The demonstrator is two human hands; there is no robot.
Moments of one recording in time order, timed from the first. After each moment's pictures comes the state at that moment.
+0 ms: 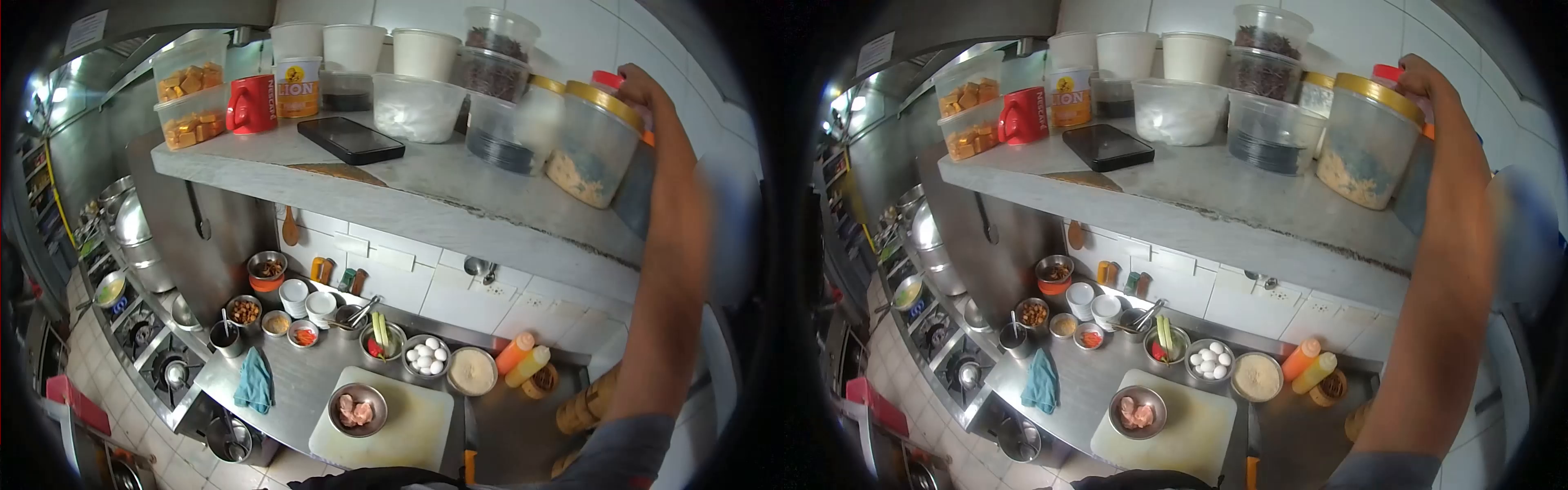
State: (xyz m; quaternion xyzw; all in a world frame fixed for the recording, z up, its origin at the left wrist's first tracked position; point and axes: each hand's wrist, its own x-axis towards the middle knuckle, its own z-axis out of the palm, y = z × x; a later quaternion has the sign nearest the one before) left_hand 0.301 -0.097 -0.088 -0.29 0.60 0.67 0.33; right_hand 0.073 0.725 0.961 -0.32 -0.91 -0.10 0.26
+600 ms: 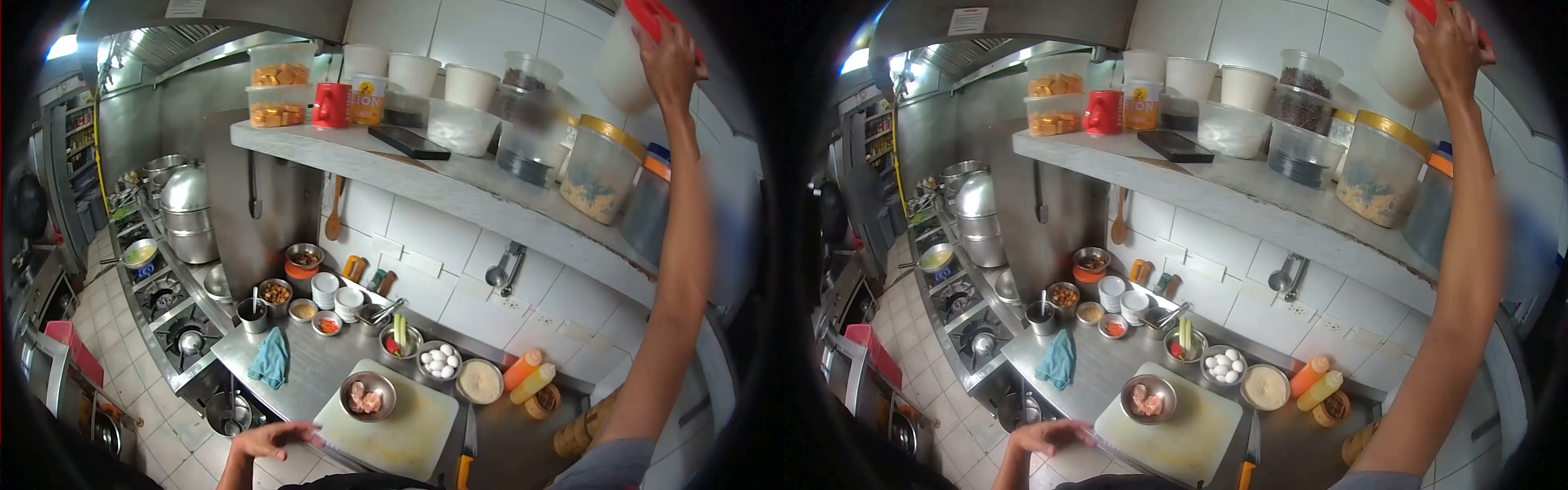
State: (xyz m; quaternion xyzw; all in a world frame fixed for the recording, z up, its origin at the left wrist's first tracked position) left_hand 0.198 0.064 0.315 0.34 0.48 0.71 0.38; right_hand 0.157 0.578 0.967 -0.01 -0.50 -0.36 0.79
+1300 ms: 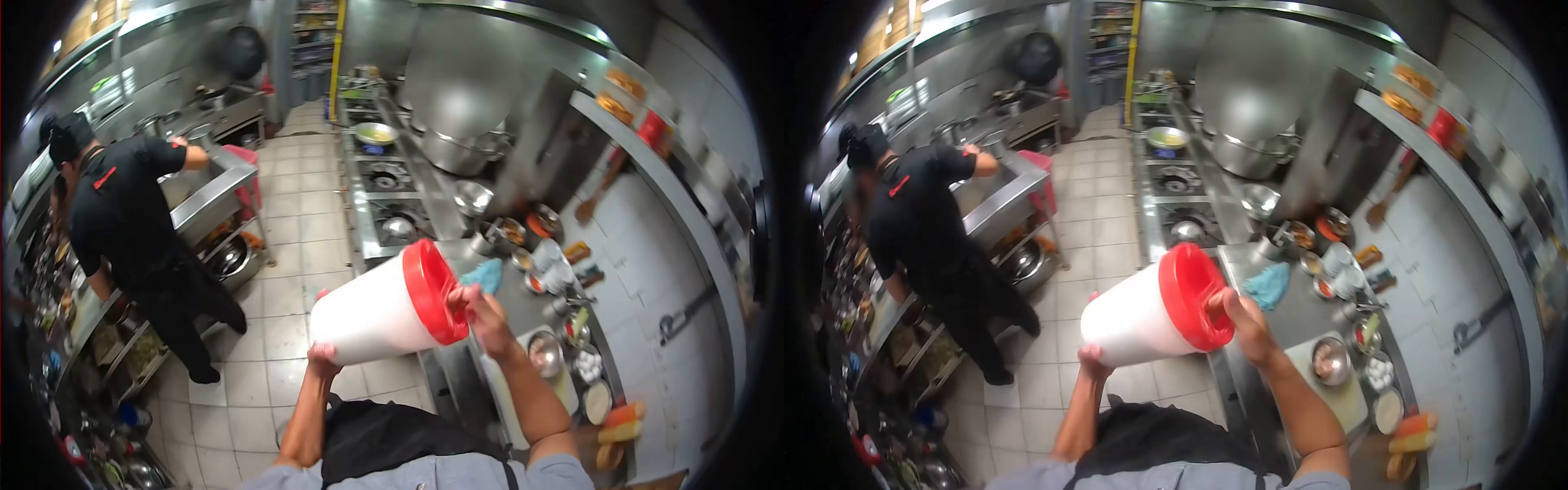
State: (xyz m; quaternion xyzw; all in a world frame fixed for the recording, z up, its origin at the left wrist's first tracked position) left_hand 0.447 -0.124 0.267 0.03 0.32 0.88 -0.35; right_hand 0.261 0.072 0.406 -0.38 0.54 -0.66 0.36
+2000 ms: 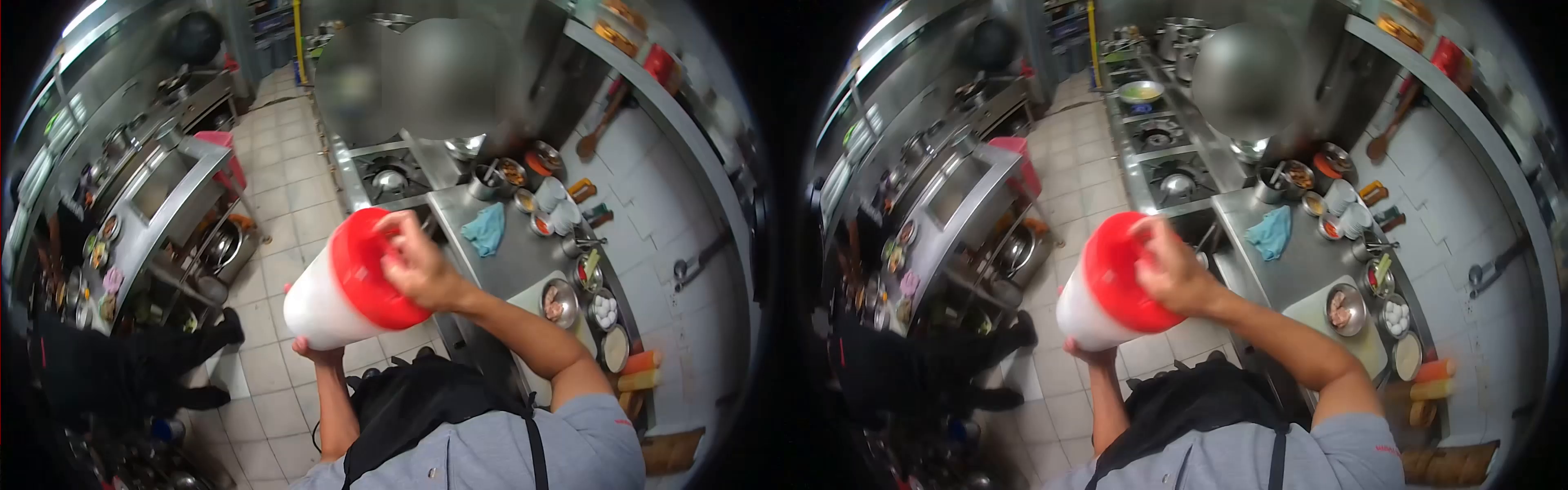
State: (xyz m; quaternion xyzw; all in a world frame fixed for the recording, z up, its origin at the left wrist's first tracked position) left_hand 0.444 -0.143 0.187 0.01 0.20 0.87 -0.45; right_hand 0.276 -0.031 0.395 -0.47 0.66 -0.53 0.26
